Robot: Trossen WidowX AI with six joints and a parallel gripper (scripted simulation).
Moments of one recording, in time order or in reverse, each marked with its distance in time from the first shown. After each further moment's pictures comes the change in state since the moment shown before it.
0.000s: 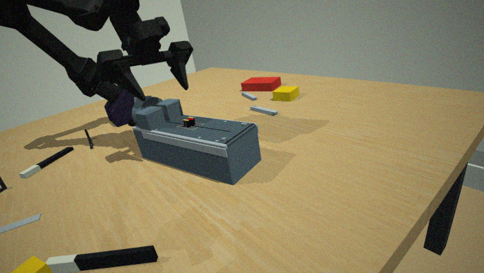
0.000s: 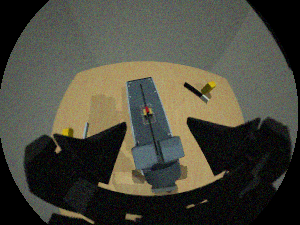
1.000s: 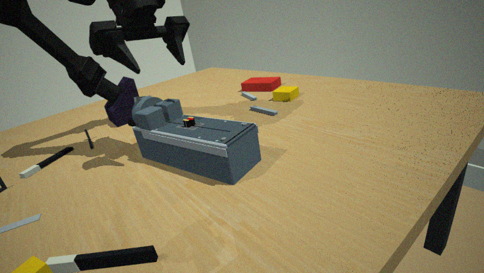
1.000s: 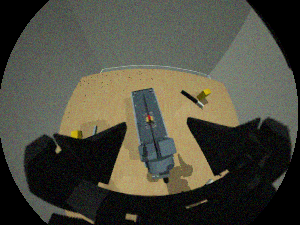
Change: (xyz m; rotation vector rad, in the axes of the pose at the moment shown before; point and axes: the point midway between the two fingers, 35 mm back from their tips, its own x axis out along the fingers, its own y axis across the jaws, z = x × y) arm -0.036 0.002 0.032 -0.006 -0.008 0.010
